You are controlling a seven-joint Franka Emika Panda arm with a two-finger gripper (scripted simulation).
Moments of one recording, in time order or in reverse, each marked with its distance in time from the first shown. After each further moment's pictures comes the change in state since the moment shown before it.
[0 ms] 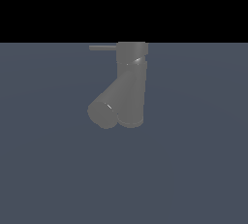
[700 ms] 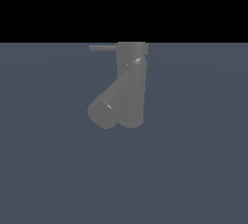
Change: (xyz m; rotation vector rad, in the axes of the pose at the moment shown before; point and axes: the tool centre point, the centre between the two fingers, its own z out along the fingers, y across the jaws) arm 0.010 -0.001 -0.001 0.010 0.005 0.049
